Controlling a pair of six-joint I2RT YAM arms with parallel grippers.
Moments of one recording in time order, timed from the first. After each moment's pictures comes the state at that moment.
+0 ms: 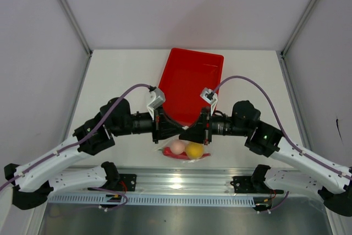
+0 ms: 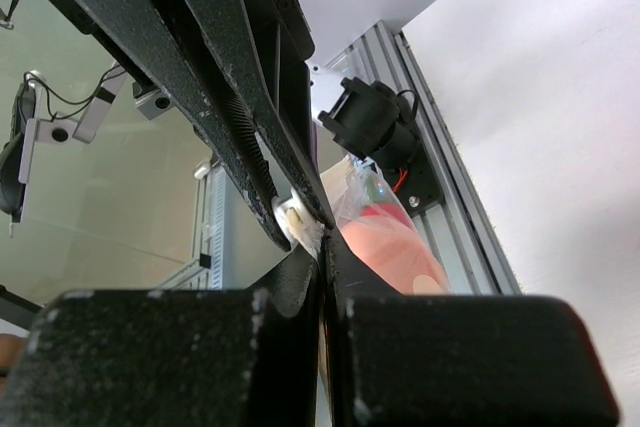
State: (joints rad) left arm -1.03 0.85 1.06 -0.33 0.36 -0.34; right arm 0.98 0.91 0.92 -0.10 -0.51 0.66
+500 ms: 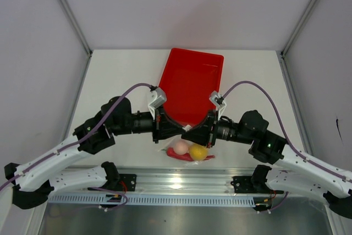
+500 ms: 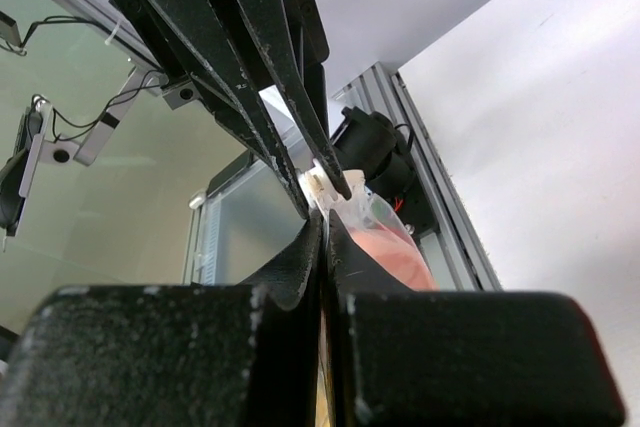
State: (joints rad) left arm -1.03 0.87 1.07 -0.36 0.36 -0.34; right arm 1.03 0.79 0.78 0.06 -0.38 0.68
